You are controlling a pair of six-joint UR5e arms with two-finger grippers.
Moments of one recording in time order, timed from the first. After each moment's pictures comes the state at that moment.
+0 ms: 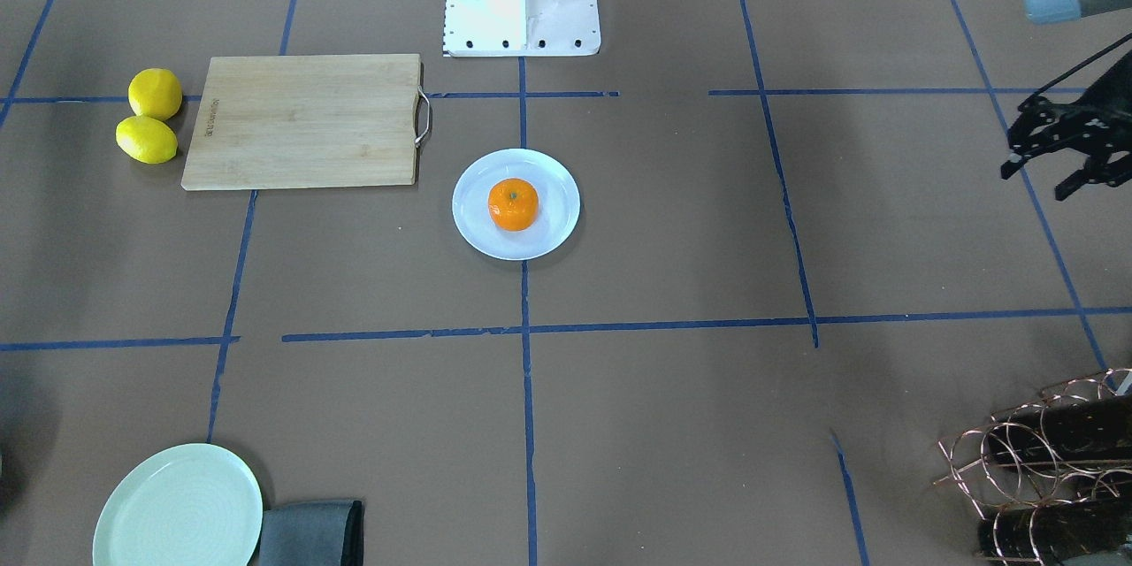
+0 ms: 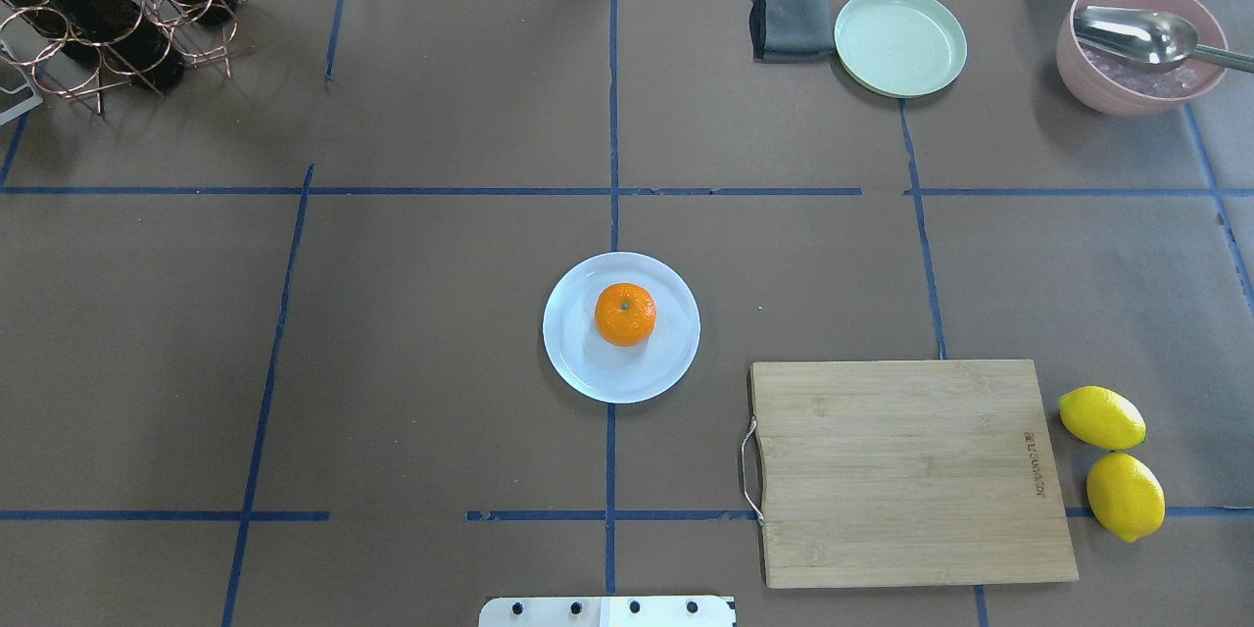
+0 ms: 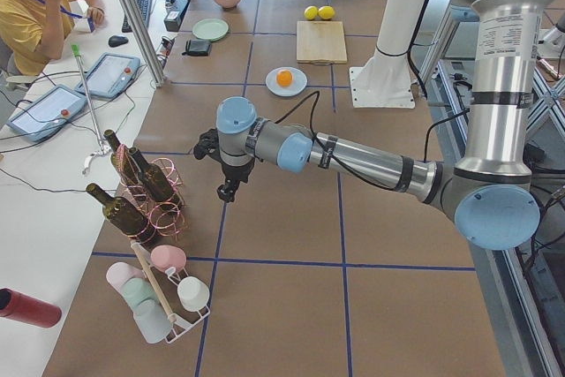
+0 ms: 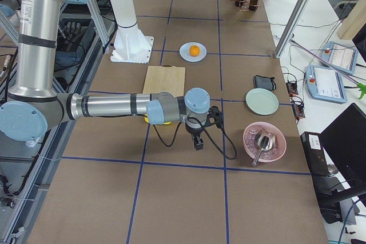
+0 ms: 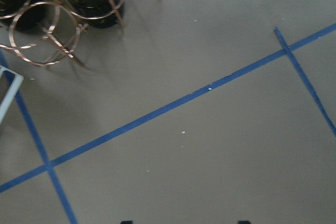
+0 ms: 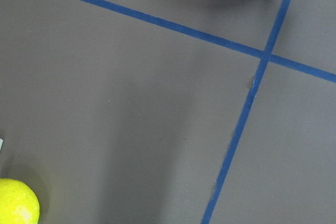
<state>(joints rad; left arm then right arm) -1.45 -1.60 -1.81 -1.59 -2.35 0.13 1.49 -1.72 1.78 -1.53 2.42 -0.20</state>
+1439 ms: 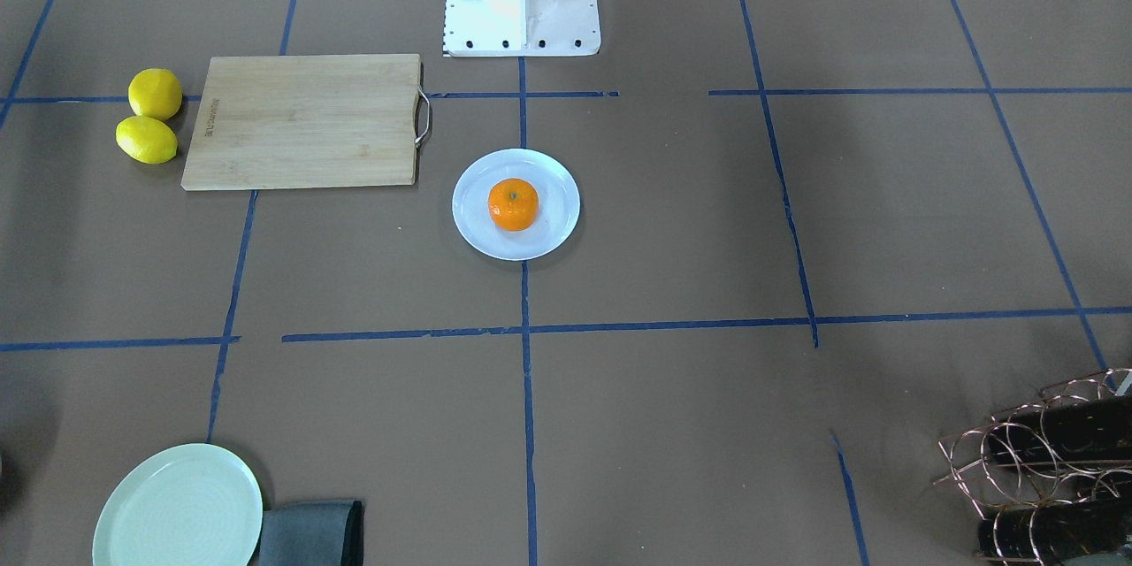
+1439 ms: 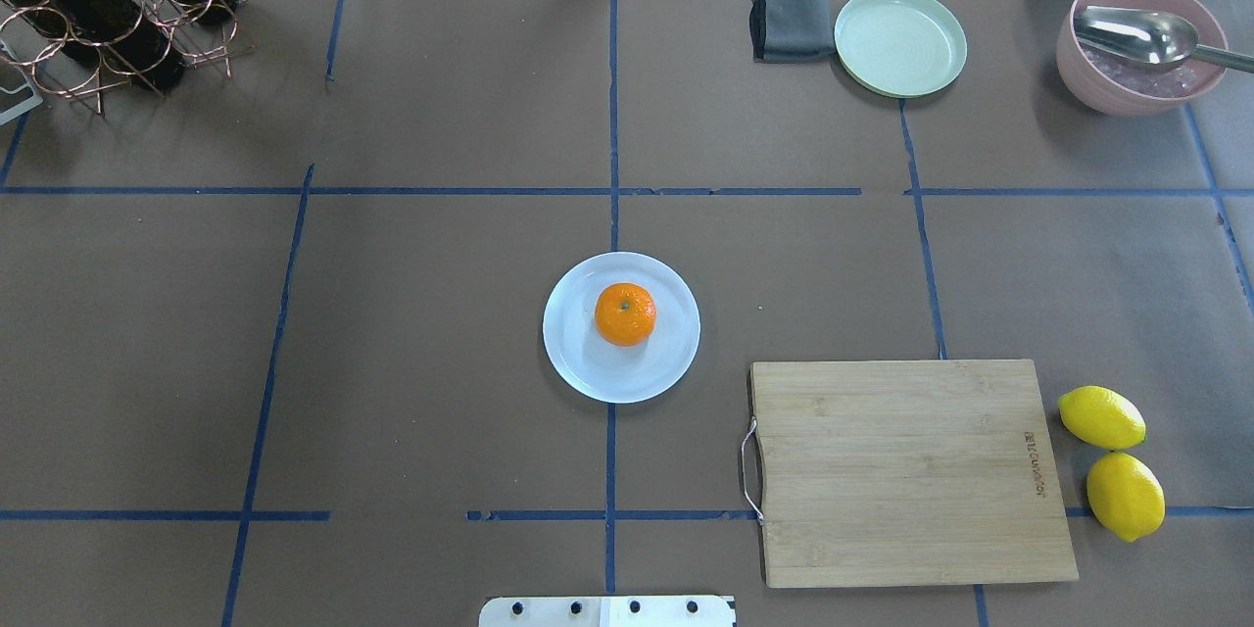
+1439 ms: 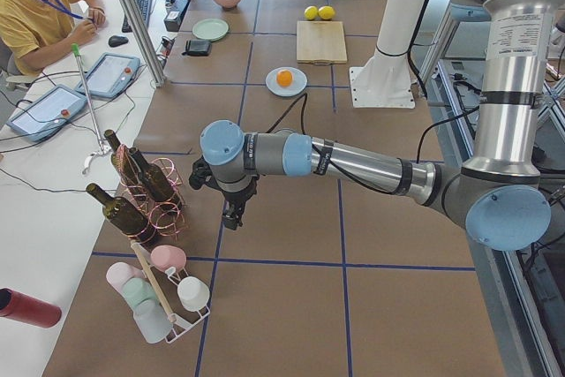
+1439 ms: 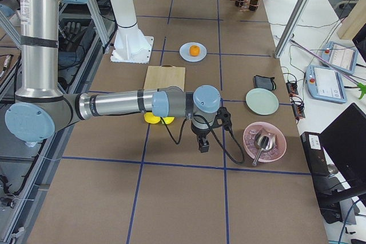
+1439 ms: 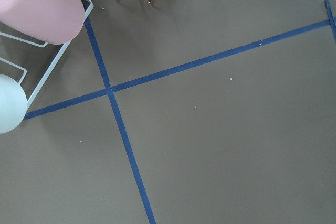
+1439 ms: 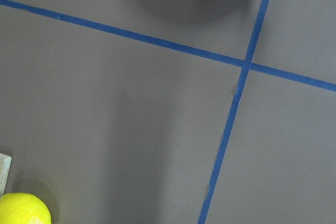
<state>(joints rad) -1.56 -1.60 -1.79 -1.35 -2.46 0.25 1.52 -1.65 1.80 -1.68 2.41 -0.19</state>
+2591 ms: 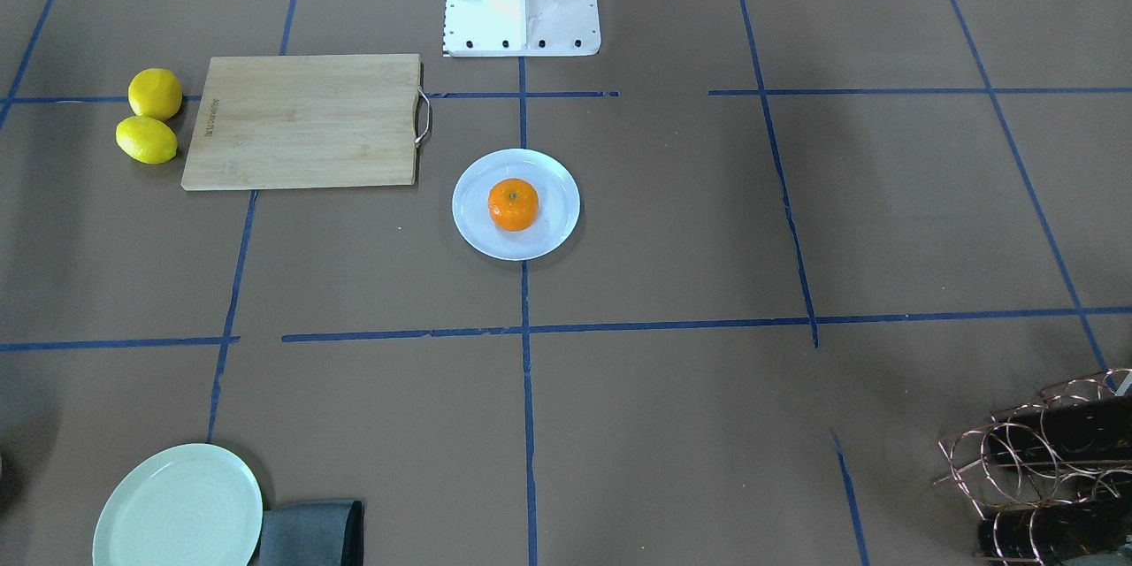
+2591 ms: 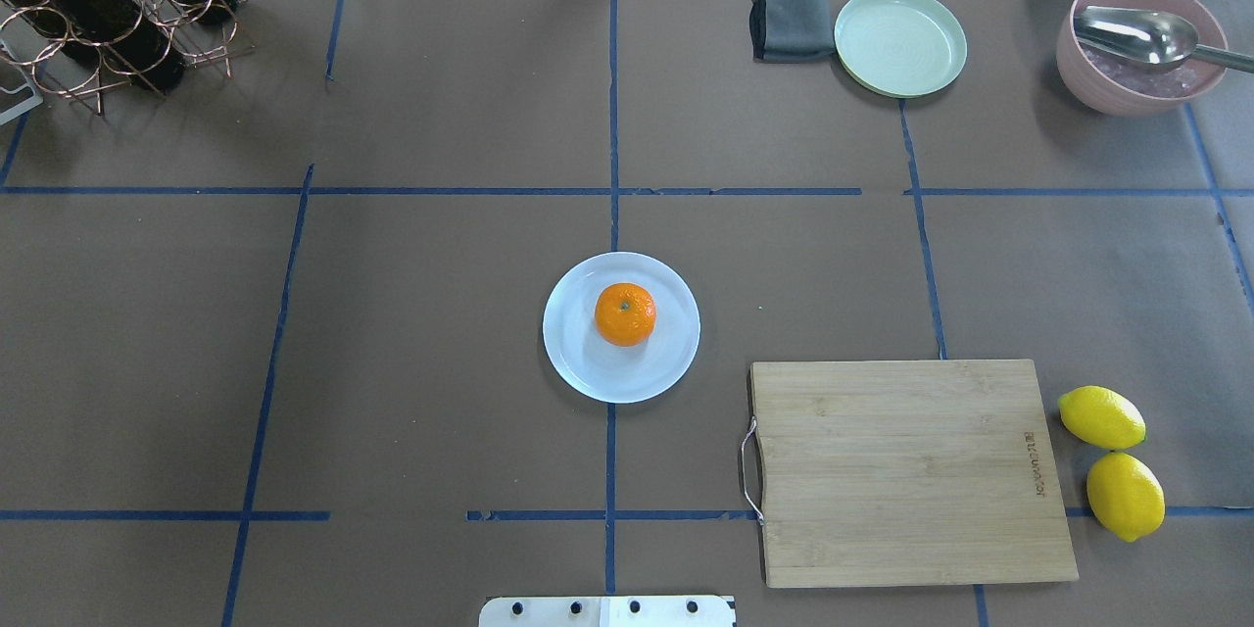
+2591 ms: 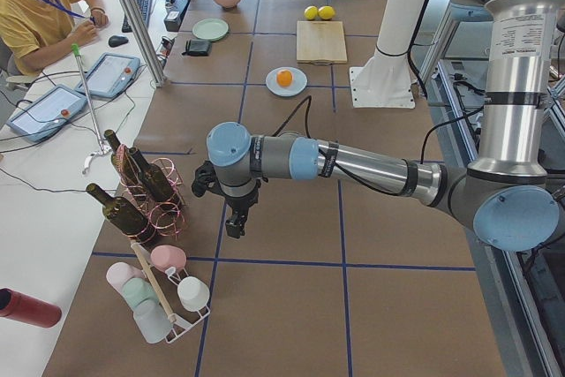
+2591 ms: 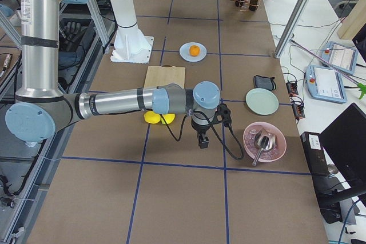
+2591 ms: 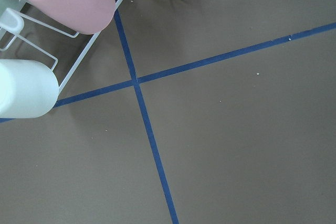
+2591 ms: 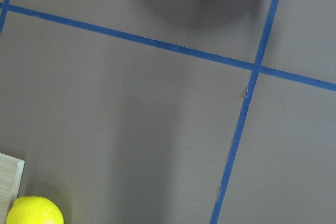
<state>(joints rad) -1.56 -1.57 -1.77 -1.38 -2.38 0.25 1.51 -1.65 1.82 -1.68 2.42 -0.17</state>
